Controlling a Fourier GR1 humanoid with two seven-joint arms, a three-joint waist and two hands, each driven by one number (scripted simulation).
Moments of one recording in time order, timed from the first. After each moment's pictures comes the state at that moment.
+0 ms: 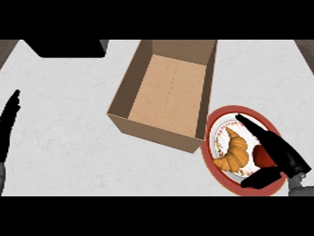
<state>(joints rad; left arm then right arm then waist) -0.09 0.41 0.11 -1.36 -0.18 0.15 0.09 -0.03 -0.38 0.15 -1.48 0.47 0.27 0.03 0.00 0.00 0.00</state>
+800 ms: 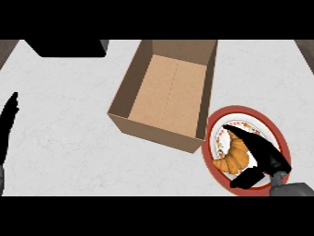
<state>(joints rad) -0.08 0.37 0.17 -1.35 -0.22 0.10 0.05 -0.05 -0.27 0.16 -1.42 0.61 0.30 0.13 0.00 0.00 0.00</state>
